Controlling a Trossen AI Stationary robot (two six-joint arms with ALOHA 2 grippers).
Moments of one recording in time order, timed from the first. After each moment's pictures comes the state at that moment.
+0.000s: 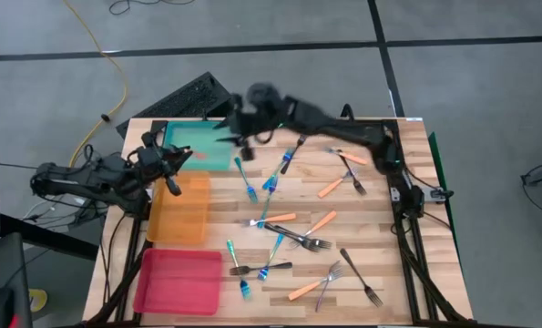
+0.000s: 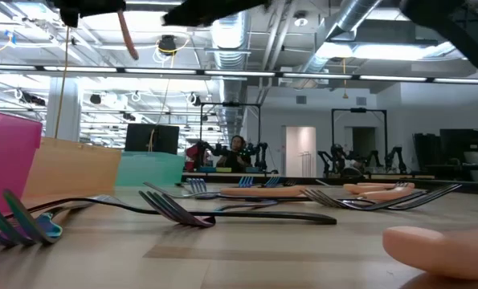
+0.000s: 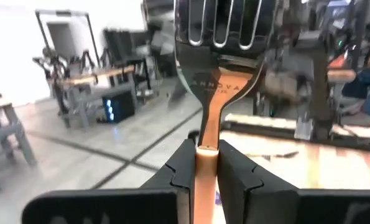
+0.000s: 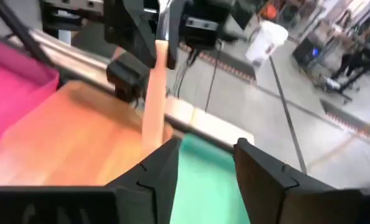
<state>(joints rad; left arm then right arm) -0.14 0.40 0.59 -0.23 -0.72 0.06 -0.28 2.14 2.30 -0.50 -0.30 -0.56</state>
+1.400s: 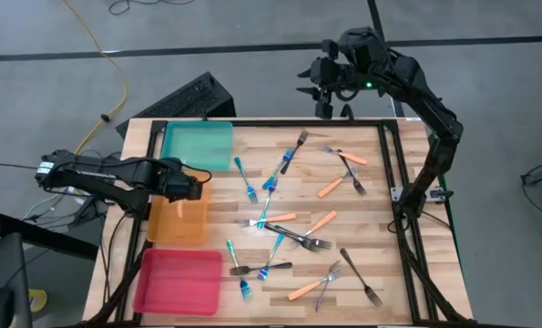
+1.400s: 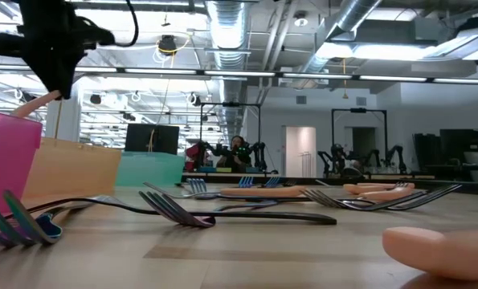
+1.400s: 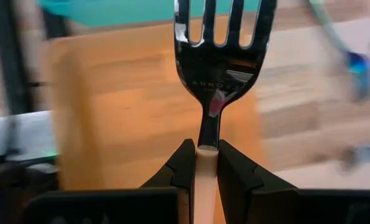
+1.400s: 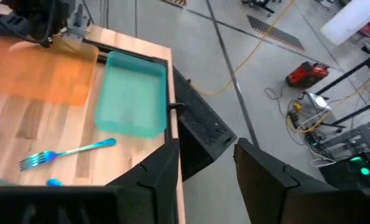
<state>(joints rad) -0.07 1.07 0.96 -1.42 -0.32 -1.51 -0.50 1.70 2.30 -1.05 -0.08 -0.57</state>
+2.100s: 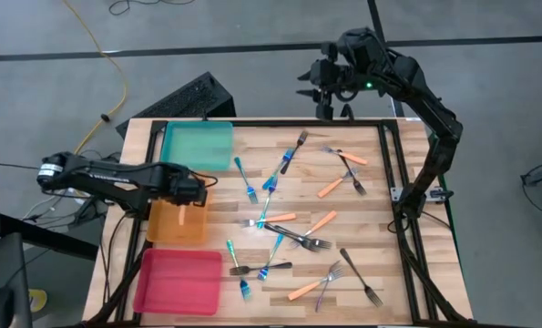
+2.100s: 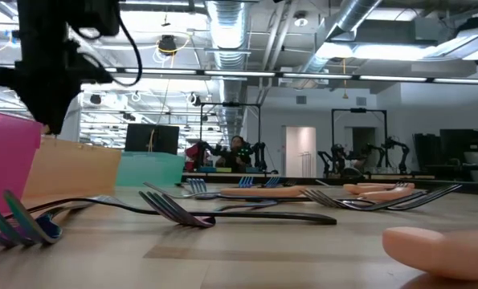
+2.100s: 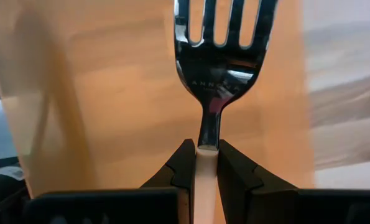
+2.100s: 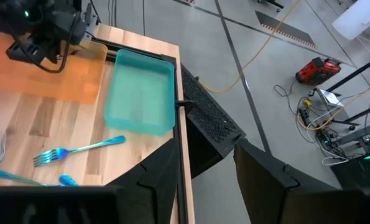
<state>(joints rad) 0.01 1.11 0.75 -1.20 -0.18 -1.40 -0.50 1.71 2.30 -1.08 -0.11 -0.56</state>
